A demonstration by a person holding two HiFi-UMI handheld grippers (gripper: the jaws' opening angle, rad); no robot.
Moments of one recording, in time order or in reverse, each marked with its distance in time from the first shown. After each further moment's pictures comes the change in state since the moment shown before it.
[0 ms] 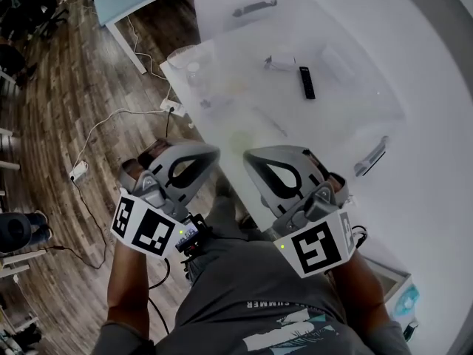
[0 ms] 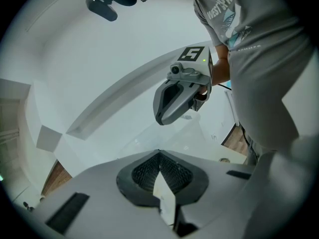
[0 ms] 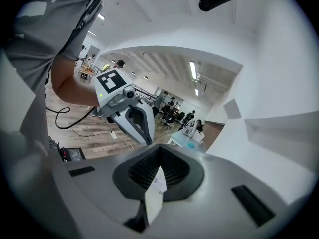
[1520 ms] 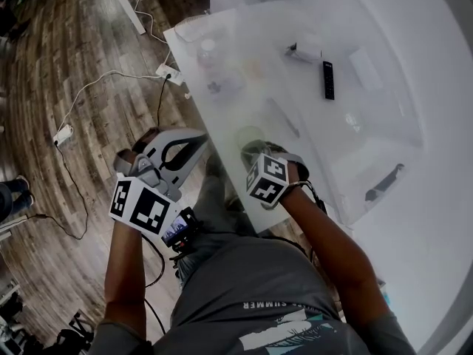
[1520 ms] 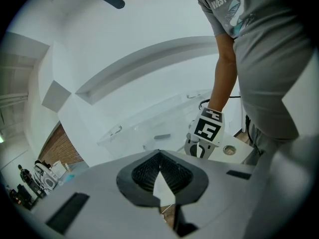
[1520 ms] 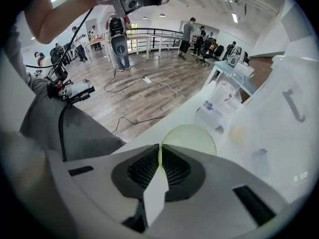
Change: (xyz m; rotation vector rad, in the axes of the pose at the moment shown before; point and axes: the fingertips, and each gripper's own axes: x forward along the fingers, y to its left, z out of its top) left arm 0.030 0.011 -0.133 -0.241 0.120 0.033; right arm 0.149 0.126 -0.285 0.054 0.703 0.521
